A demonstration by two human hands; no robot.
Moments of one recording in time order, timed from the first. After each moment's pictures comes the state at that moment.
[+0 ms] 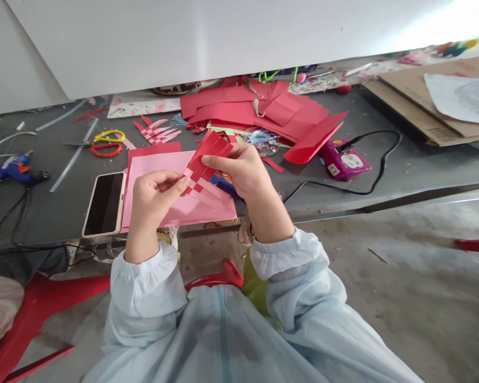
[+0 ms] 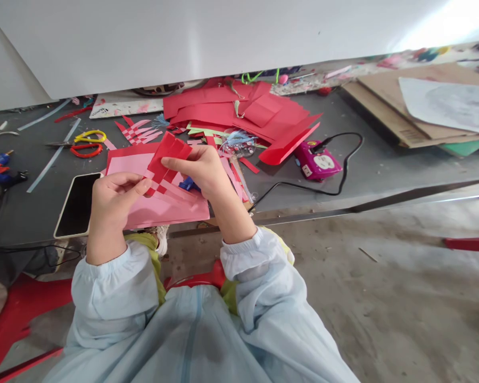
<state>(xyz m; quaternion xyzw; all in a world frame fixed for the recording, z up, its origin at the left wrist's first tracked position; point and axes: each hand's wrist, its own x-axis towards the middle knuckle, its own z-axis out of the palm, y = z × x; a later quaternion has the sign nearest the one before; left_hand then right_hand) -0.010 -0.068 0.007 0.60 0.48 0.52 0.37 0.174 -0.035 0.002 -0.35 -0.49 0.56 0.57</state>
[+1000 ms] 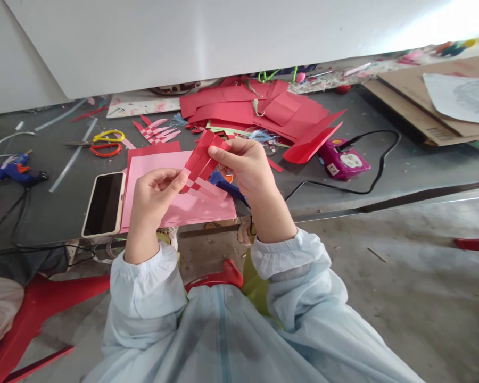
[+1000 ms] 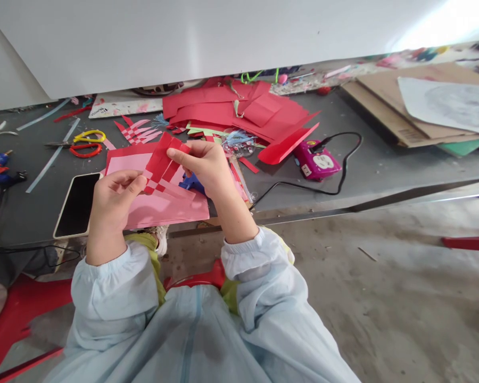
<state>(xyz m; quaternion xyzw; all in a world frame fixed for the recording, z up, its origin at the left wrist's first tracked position) -0.013 -0.063 -0.002 0.58 0.47 0.54 0.39 0.179 -0.033 0.002 -0.37 -0.50 0.52 0.59</state>
